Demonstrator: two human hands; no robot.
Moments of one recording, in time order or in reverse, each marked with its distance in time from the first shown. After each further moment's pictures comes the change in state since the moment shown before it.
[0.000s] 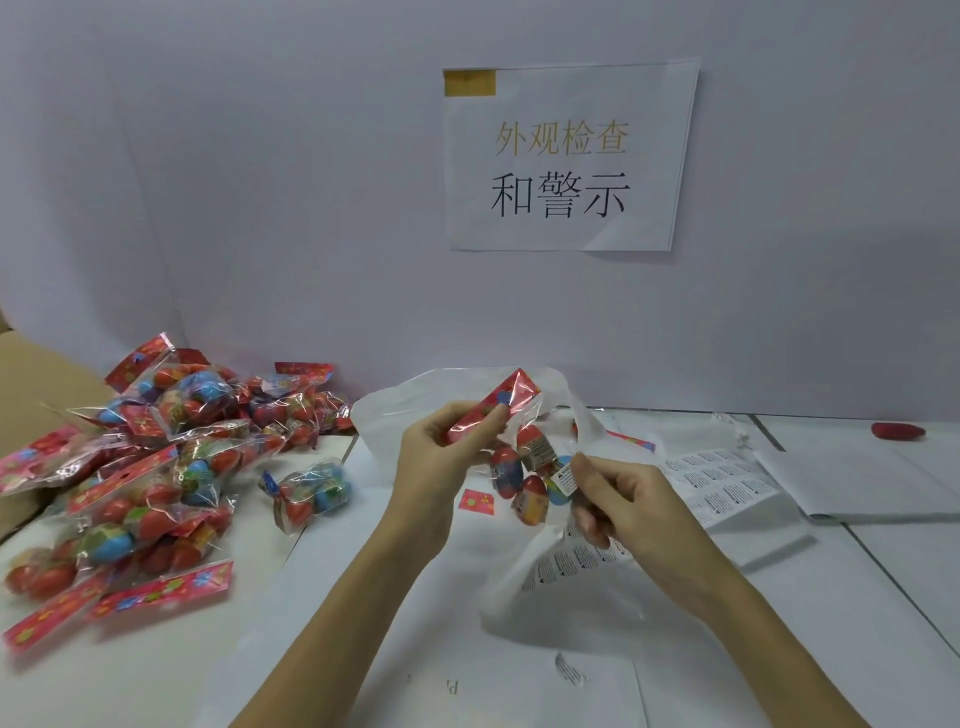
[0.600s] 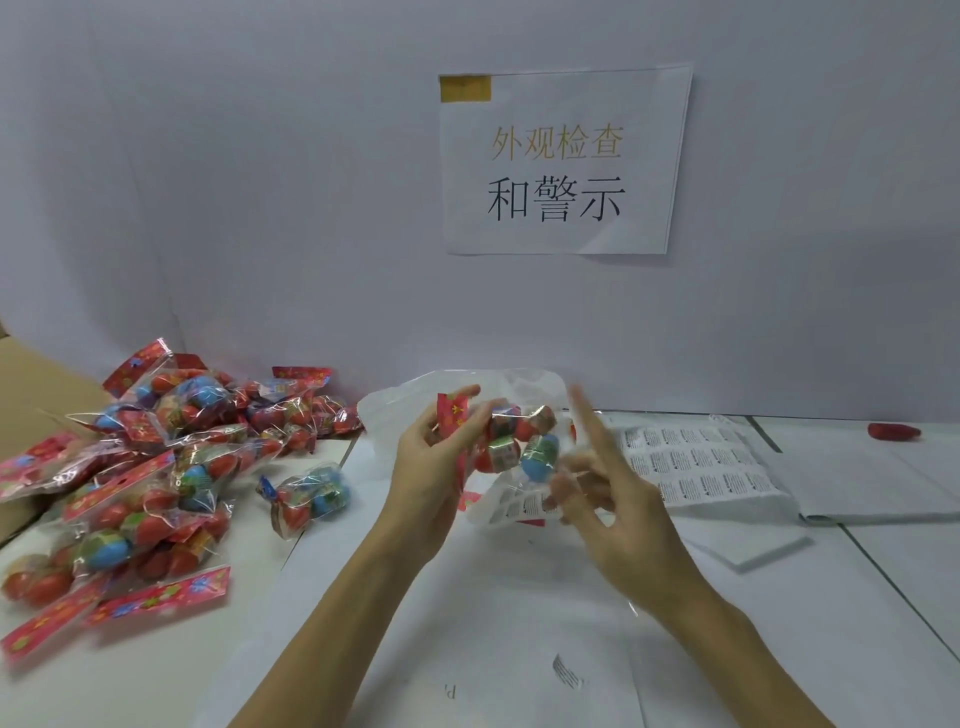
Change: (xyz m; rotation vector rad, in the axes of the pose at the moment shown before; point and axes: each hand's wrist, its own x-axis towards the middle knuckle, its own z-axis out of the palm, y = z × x) left_hand -0.001 0.007 -0.001 -0.187 -0.060 -0.081; right_hand 0.003 0.020 0.009 -0.338 0.140 -0.352
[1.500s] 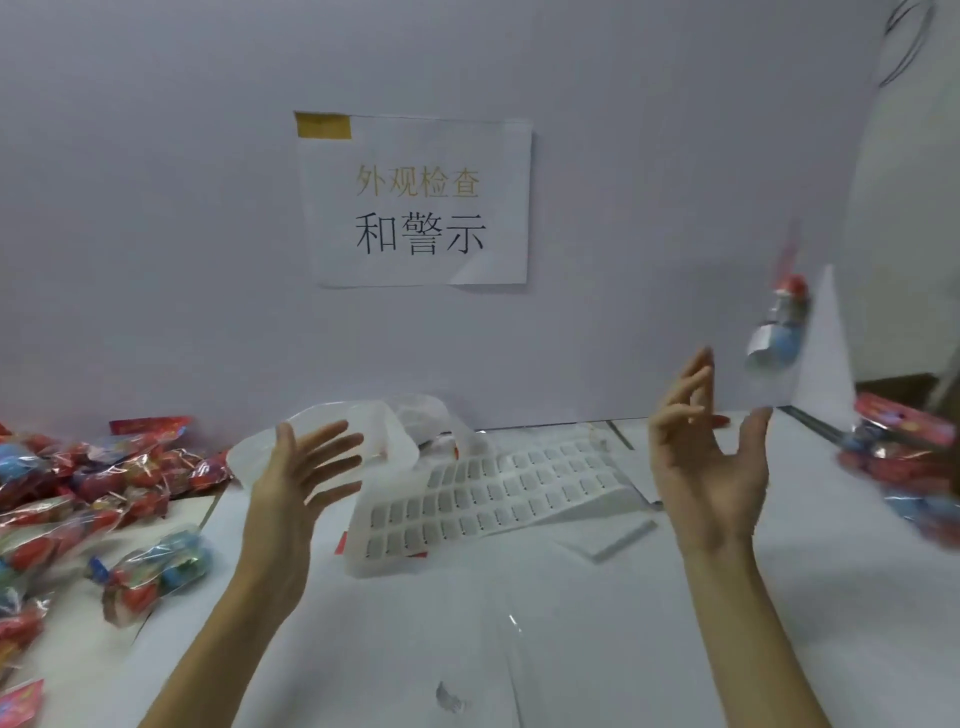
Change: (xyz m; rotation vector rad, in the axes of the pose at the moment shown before) left_hand 0.007 -0.005 -0.010 0.115 0.062 0.110; right_hand -0.007 -0.006 -0.155 1.941 0.335 0.040
